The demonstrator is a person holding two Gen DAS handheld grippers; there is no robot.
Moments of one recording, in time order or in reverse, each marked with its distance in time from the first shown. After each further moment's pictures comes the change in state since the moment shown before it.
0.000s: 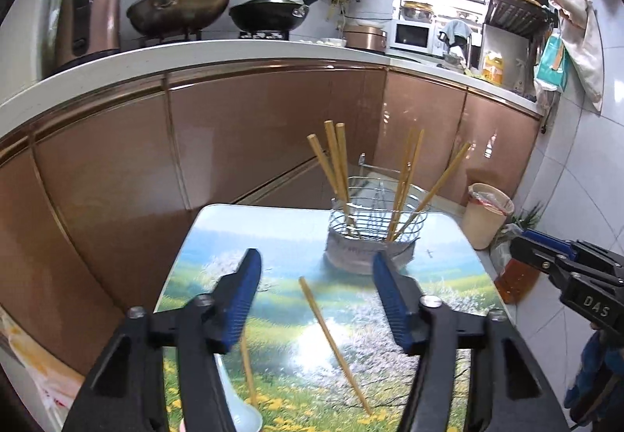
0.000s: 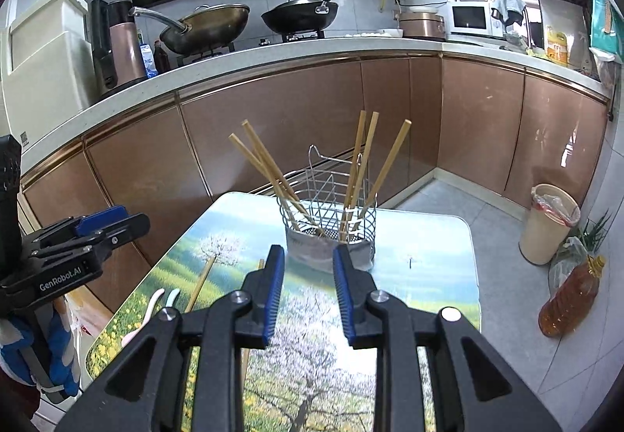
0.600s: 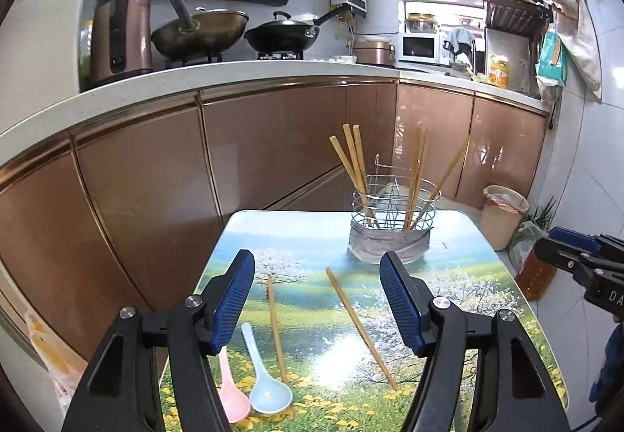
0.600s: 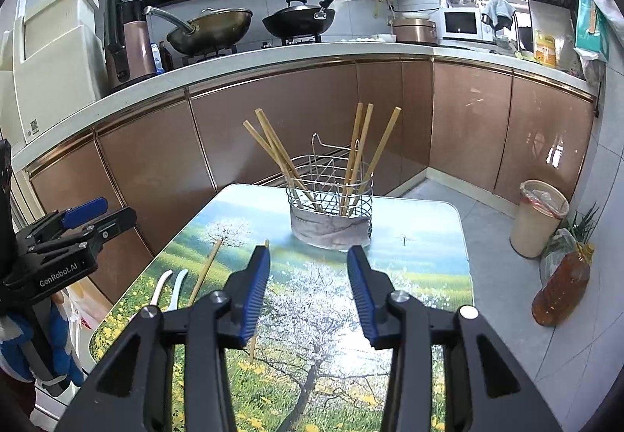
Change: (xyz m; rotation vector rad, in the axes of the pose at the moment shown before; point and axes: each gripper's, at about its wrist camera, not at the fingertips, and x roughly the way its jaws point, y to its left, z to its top) left arm -0.042 0.005 -0.033 0.042 -0.074 0.076; right arm -0.039 0.012 -0.031 0.005 -0.025 -0.022
